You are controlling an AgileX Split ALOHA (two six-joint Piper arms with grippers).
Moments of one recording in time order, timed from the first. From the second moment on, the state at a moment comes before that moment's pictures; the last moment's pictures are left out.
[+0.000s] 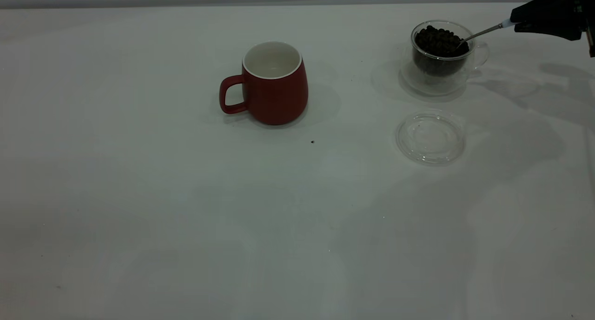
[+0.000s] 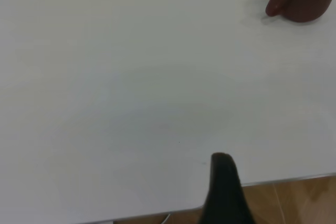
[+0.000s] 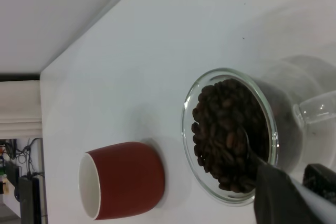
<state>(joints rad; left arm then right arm) 0.04 -0.02 -0.49 -0.13 1.13 0.14 -0.30 2.43 -1.40 1.43 0.95 -1.06</state>
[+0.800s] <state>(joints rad) 0.04 -0.02 -0.49 -0.13 1.13 0.14 -0.31 2.43 -1.40 1.46 0.99 -1.07</state>
